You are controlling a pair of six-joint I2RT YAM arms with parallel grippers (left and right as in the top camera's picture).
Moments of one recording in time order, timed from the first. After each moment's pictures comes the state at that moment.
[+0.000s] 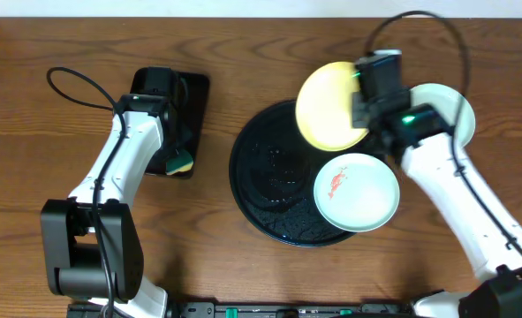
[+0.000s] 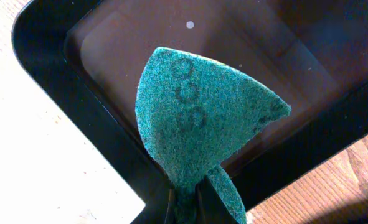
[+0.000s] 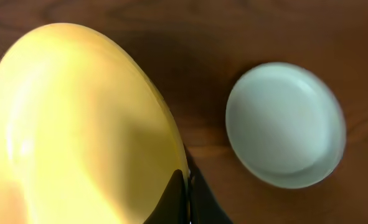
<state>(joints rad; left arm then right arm) -0.07 1.74 1.26 -0.92 -0.19 -0.82 0.33 1.56 1.32 -0.69 0.36 0.27</state>
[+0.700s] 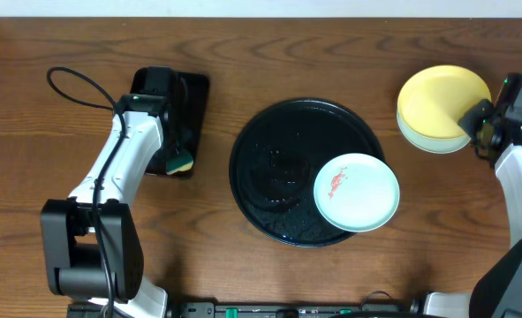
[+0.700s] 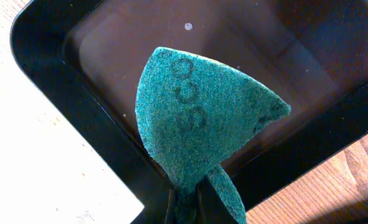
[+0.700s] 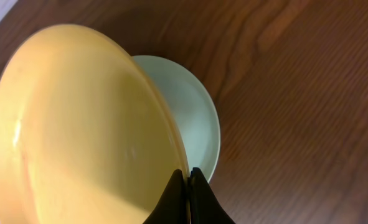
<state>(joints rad) -0.07 1.74 1.26 -0.92 -0.19 -0.82 -0.31 1.56 1.10 -0.47 0.12 0.54</state>
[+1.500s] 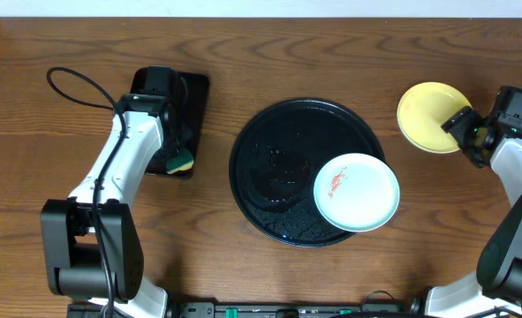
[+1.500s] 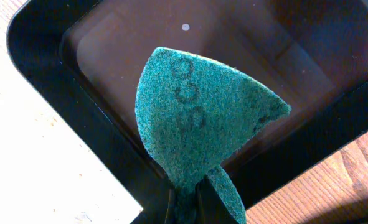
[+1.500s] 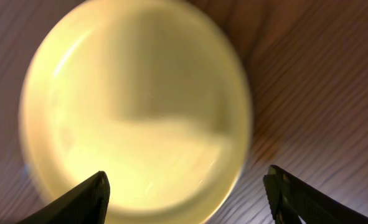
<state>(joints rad) -0.07 1.74 1.26 -0.91 -0.19 -0.83 -0.36 1.74 1.08 -0.38 -0.10 0.53</state>
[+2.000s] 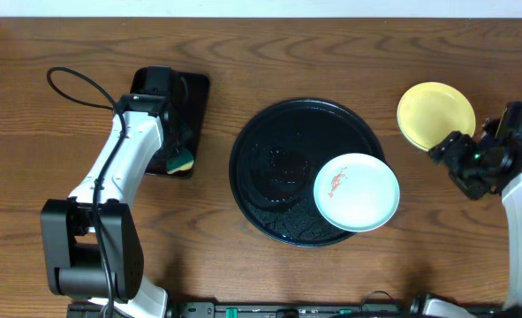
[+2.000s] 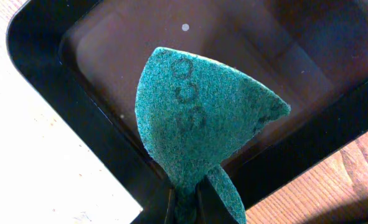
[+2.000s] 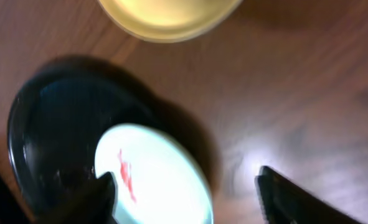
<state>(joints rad) -0.07 1.74 1.26 -0.91 -0.19 -0.83 -0.29 1.34 1.09 -0.98 -0.25 0.49</state>
